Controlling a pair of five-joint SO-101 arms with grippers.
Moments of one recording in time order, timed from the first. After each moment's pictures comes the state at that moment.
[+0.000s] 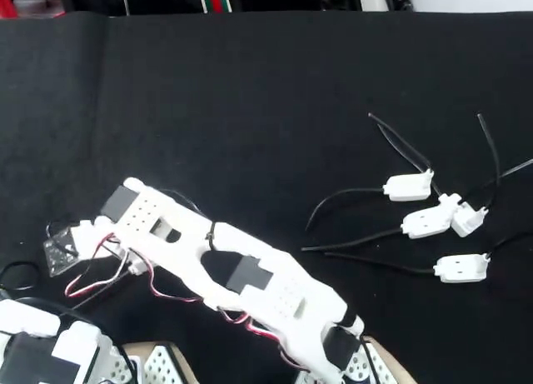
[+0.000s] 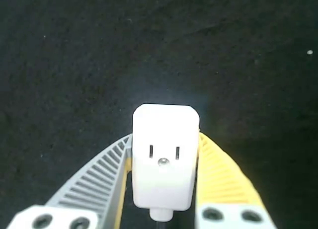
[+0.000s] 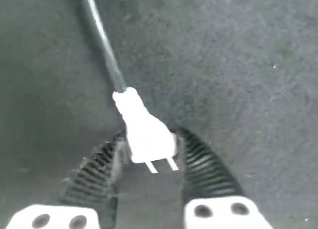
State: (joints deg) left arm -80.7 -13.5 59.1 32.9 -35.6; right arm -60.3 41.7 -23.2 78.6 53.5
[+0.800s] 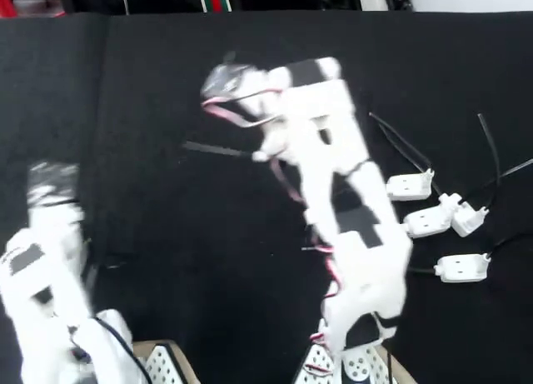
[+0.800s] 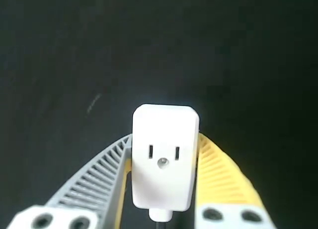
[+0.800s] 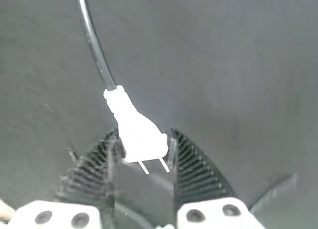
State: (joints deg) left arm -42.4 -43.4 72.3 40.0 -39.3; right arm -14.9 25.5 -25.2 94.2 50.2
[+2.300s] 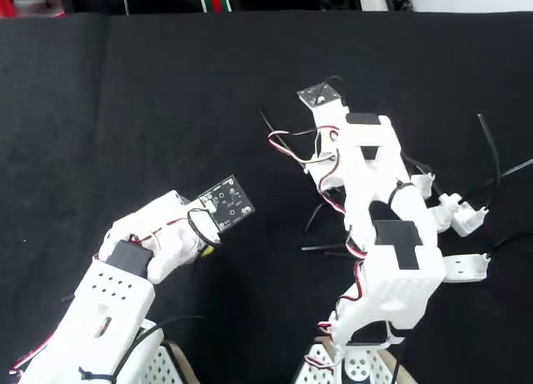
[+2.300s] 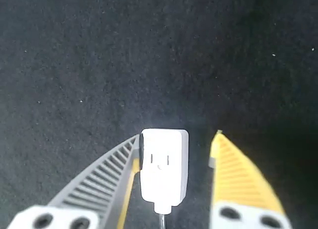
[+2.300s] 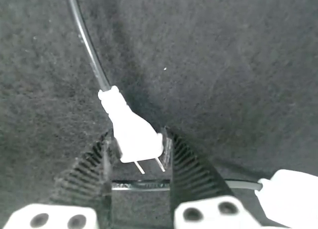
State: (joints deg) left arm 13.9 -56.6 72.7 44.1 -42.2; right arm -0.4 16.6 15.1 63.3 22.8
